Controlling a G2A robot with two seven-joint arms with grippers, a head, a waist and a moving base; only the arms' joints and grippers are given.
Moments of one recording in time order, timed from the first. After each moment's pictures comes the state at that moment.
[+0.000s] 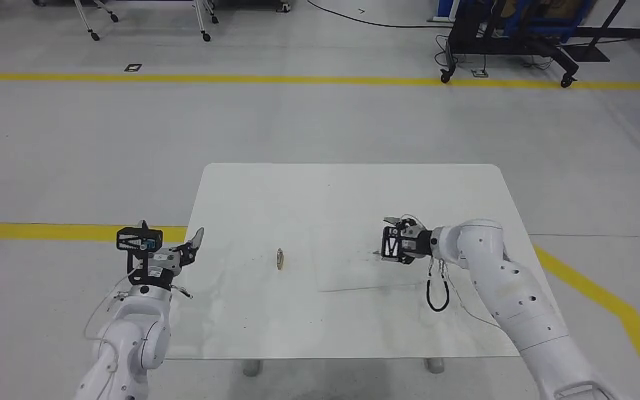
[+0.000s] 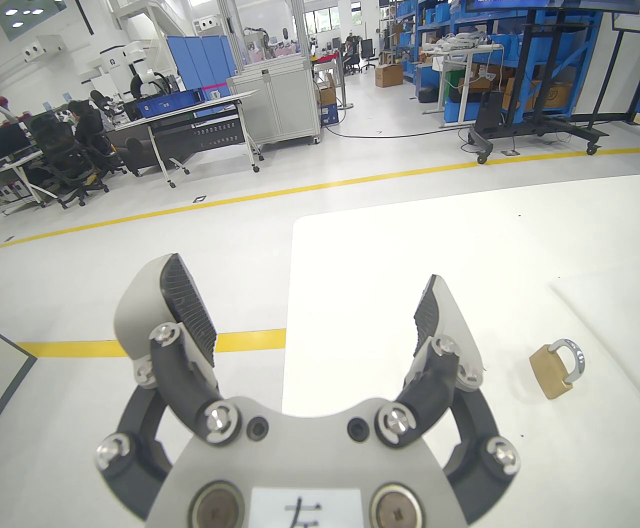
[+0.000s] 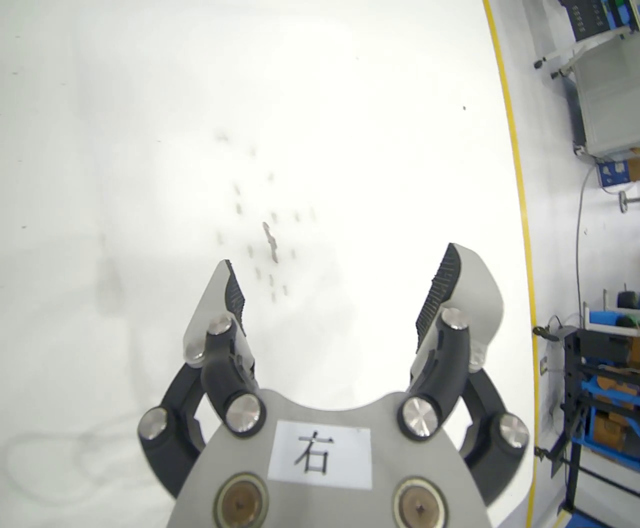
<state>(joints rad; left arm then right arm) 1.73 -1.15 -1.60 -1.80 1.33 0.00 0.00 -1.11 -1.10 1.18 -1.28 -1.97 -1.00 -0.09</state>
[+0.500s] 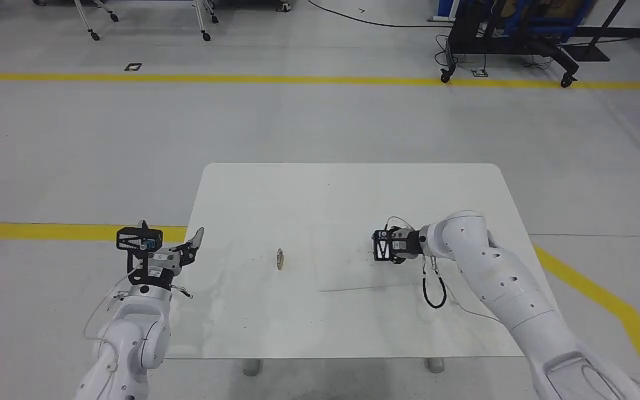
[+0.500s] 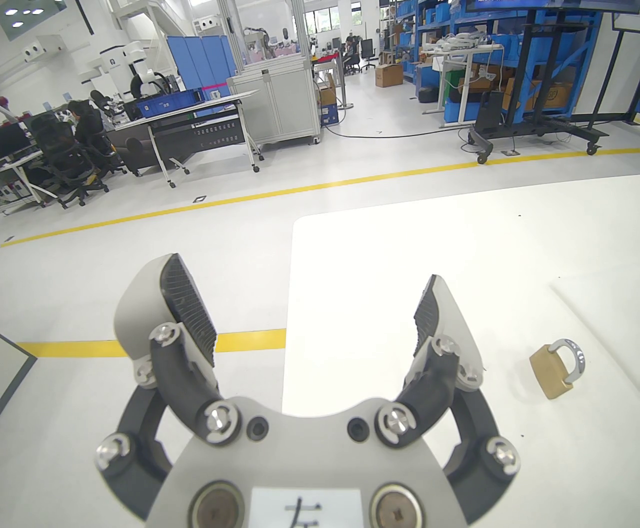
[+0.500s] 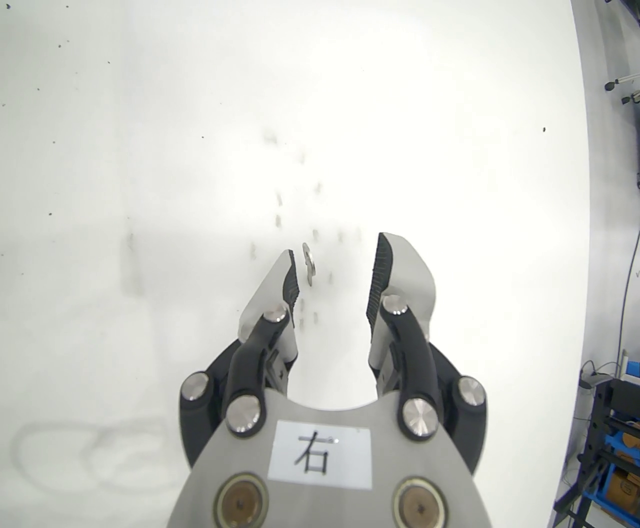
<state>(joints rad) 1.73 -1.15 -1.60 -1.80 1.33 0.00 0.00 -0.96 -1.11 1.00 -1.10 -1.98 -1.01 -0.17</state>
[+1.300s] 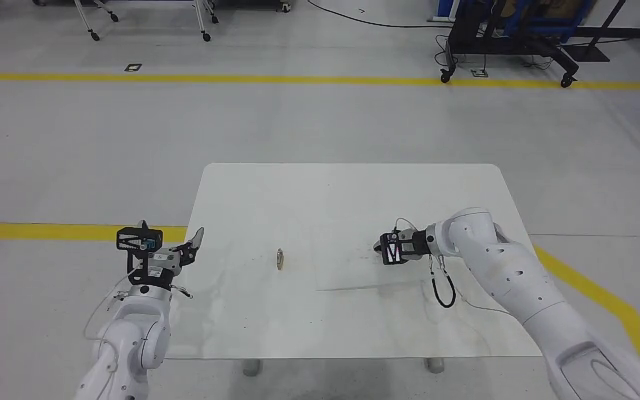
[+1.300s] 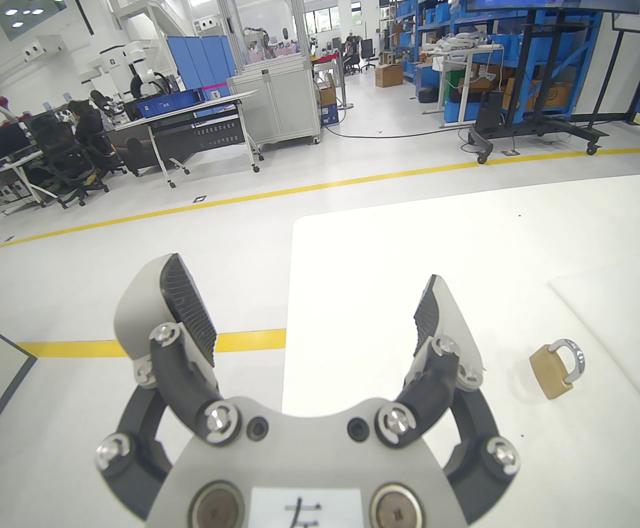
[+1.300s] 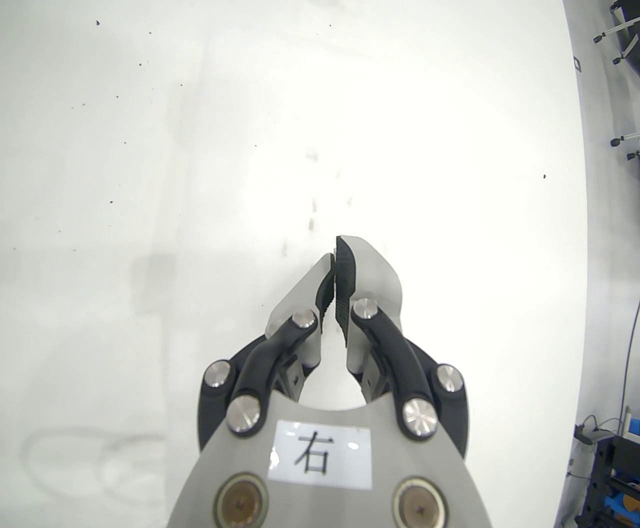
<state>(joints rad) 1.73 -1.15 -1.60 -1.80 1.33 0.00 0.00 -0.90 -1.04 0.88 -1.06 -2.01 -1.01 -0.42</state>
